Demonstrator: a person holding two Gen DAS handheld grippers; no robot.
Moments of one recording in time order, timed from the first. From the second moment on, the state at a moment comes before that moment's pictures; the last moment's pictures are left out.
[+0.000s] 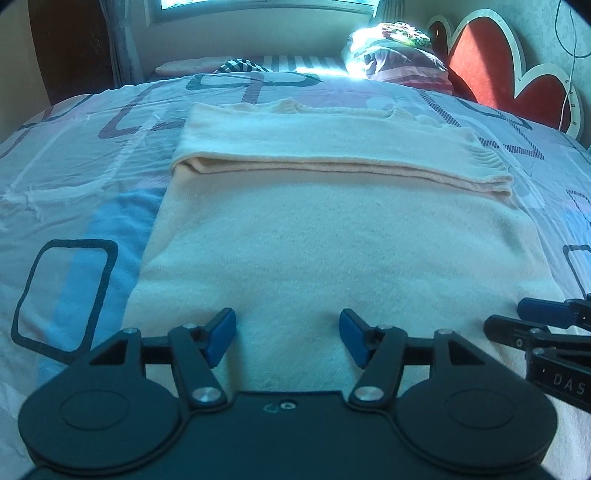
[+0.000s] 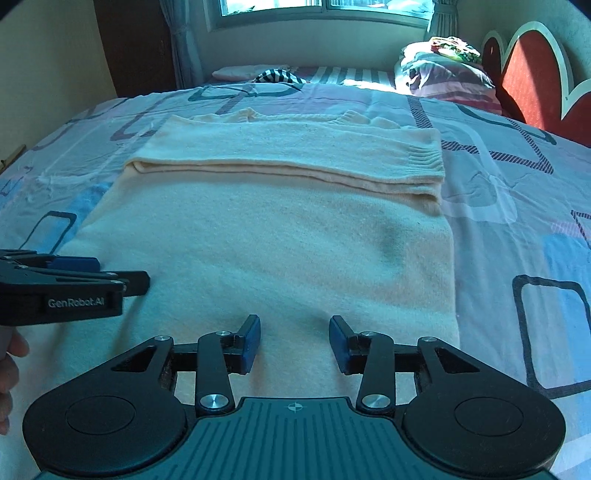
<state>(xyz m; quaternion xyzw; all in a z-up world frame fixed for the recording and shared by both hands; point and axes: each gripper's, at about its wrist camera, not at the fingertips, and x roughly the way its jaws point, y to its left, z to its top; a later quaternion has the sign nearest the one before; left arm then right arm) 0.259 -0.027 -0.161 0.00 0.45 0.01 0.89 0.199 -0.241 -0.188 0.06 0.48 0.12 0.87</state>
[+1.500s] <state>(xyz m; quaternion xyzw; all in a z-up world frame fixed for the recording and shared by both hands) 0.077 0.081 -0.154 -0.02 0.47 -0.07 0.88 -0.004 -0.250 -0.147 0.07 0.51 -0.05 0.86</state>
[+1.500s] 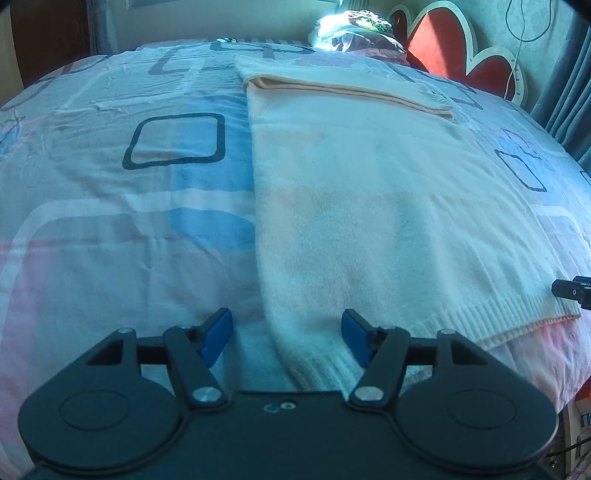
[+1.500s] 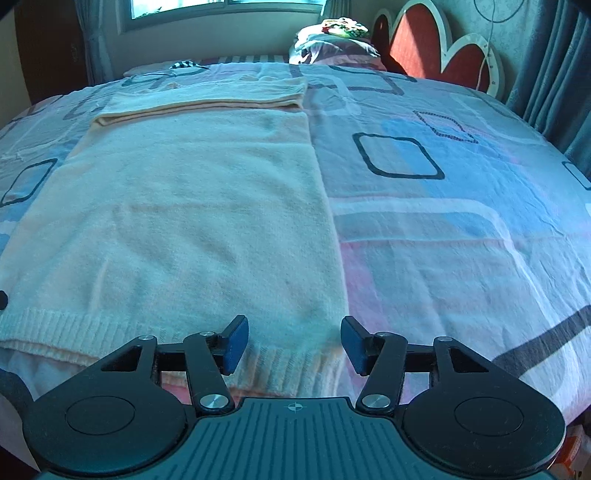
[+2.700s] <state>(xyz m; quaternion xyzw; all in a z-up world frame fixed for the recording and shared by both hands) 0.180 0.073 -0.090 -0.11 0.36 -0.10 0.92 0.118 -0.278 -0.091 0.13 0.41 0.03 0.90</state>
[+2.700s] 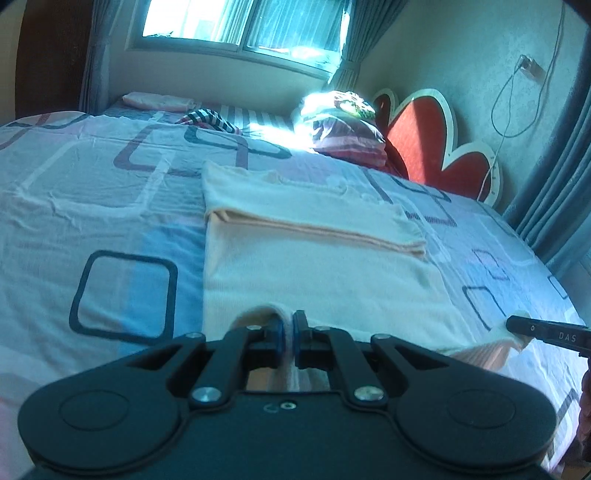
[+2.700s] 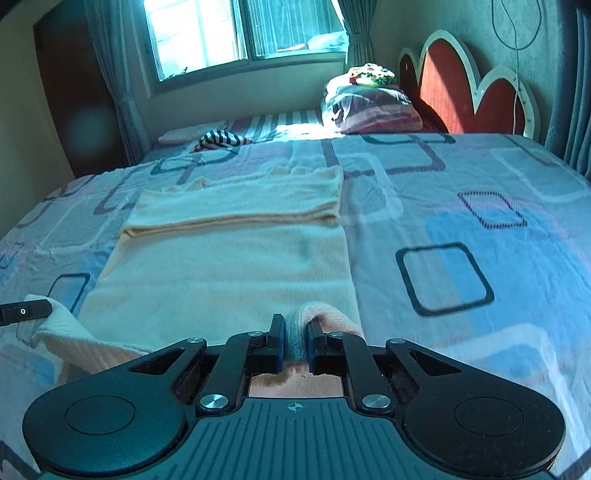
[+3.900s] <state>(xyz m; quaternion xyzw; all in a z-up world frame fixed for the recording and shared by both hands) 0.444 0.072 -0.136 -0.14 0.37 0.03 0.92 0.402 -0.344 -0.183 0.23 0.44 0.01 0.87</state>
